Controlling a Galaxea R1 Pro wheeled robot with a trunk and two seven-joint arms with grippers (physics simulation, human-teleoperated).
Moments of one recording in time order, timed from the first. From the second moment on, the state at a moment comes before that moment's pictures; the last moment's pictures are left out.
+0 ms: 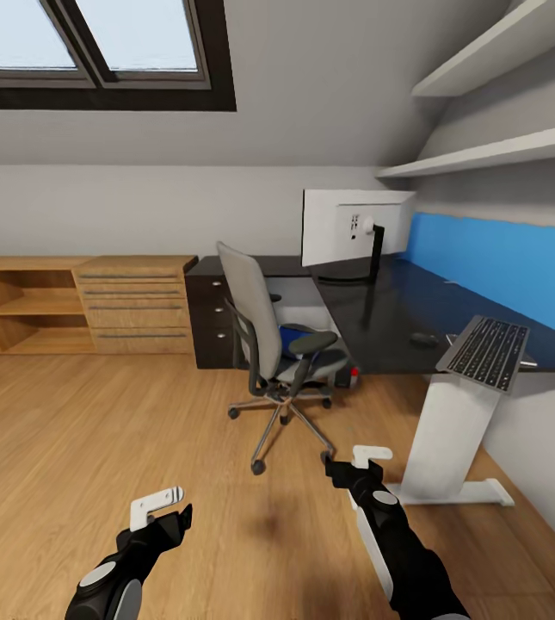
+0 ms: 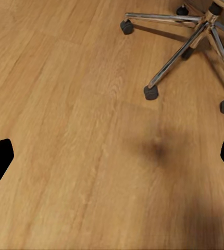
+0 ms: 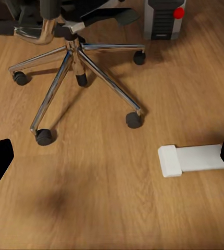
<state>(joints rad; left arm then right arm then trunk) -0.01 -0.13 0.03 -1.59 0.20 0.58 0.22 -0.40 0.15 0.01 -0.99 0.01 0.28 -0.11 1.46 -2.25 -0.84</state>
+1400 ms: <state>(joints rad) -0.24 -0.15 0.03 -1.57 0.22 0.81 0.22 -0.99 0.12 0.02 -0.21 -0.01 -0.08 -0.12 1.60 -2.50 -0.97</state>
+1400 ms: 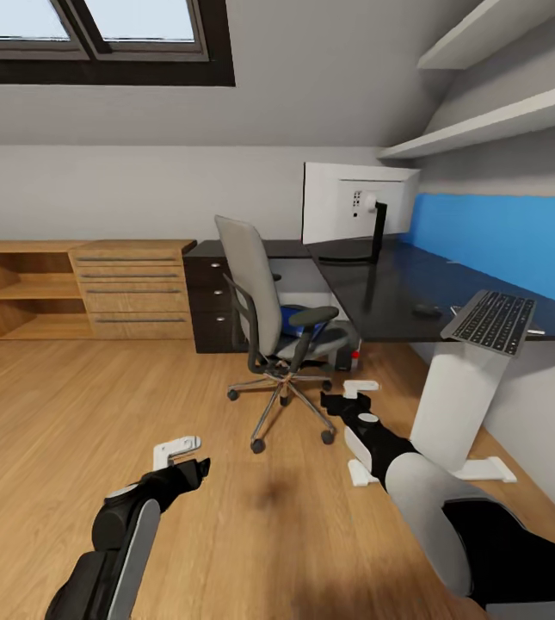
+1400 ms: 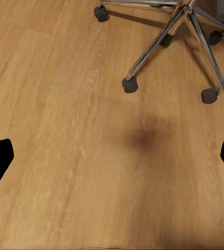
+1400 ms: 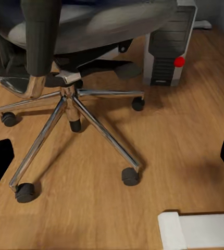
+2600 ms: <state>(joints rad) -0.24 -0.11 0.02 -1.58 0.22 0.82 0.21 -0.99 0.12 0.01 -0.20 -0.01 -0.13 -0.11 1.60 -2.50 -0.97</state>
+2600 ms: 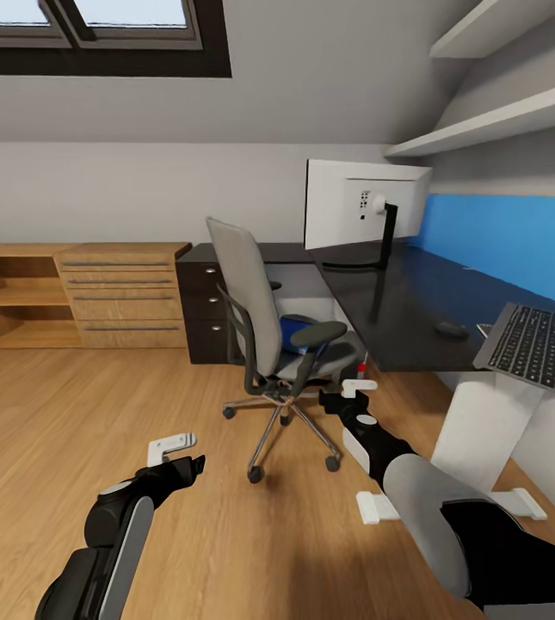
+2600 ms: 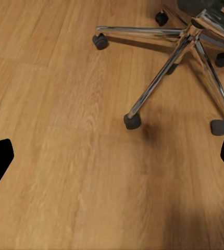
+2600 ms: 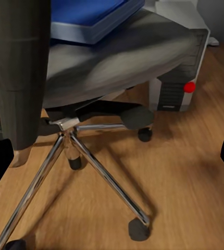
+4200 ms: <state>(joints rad) -0.24 -0.09 0.02 -1.59 0.22 0.82 0.21 -0.99 0.12 0.01 -0.13 0.00 -0.38 -0.12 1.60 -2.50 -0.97</state>
